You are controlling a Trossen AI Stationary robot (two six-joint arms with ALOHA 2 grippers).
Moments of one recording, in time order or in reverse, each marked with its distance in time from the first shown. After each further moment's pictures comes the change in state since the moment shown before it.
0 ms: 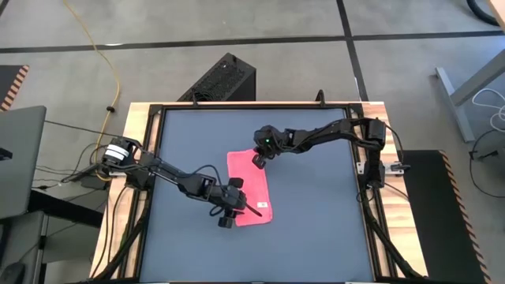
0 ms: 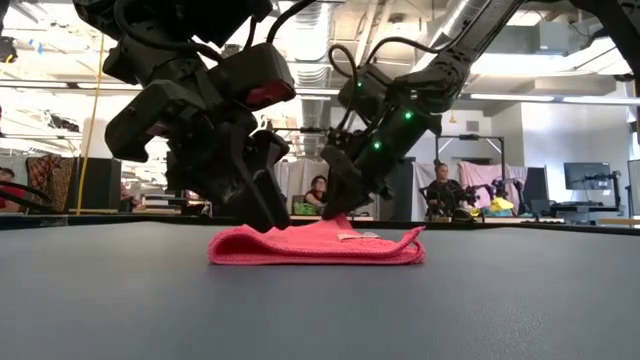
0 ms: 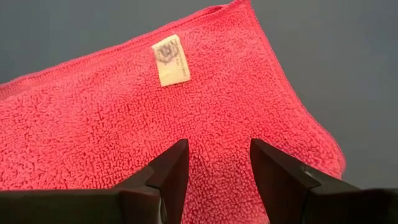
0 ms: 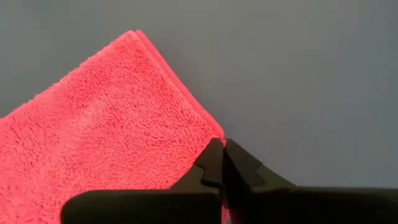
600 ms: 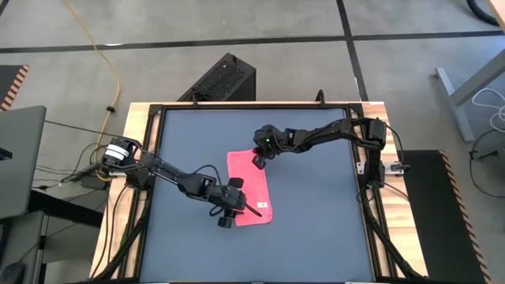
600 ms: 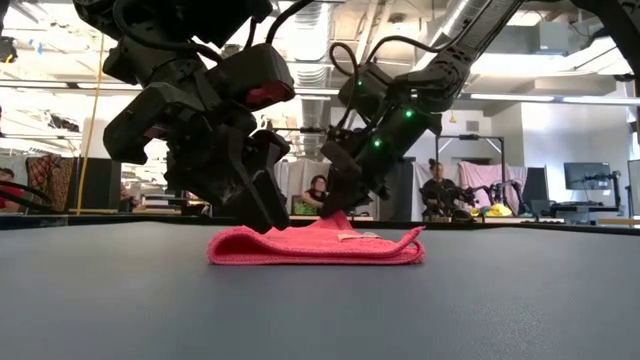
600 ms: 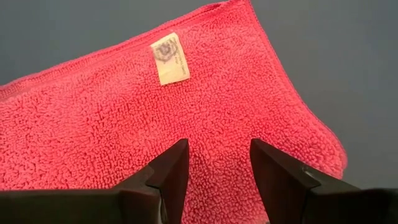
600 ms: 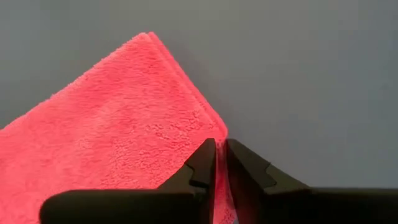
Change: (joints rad) left arm 0.000 0.000 0.000 -0.004 0.000 0.019; right arm 0.000 -0.004 0.000 0.003 -0.046 -0.004
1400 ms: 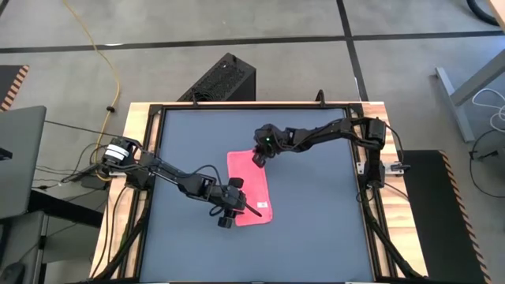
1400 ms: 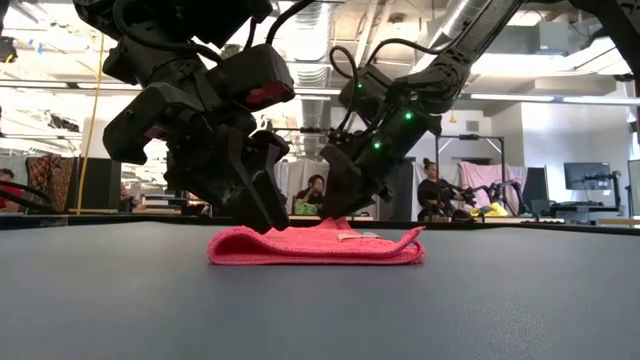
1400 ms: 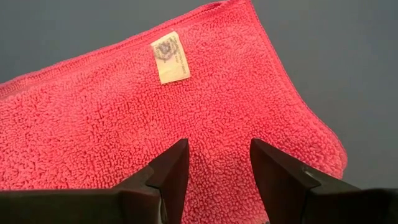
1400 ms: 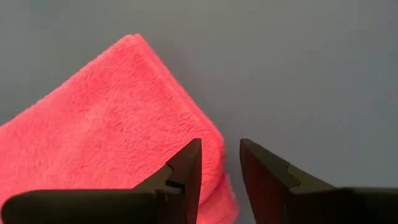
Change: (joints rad) left arm 0.000 0.000 0.000 -0.001 0.000 -0.003; right arm -0.015 0.005 0.000 0.000 0.028 0.027
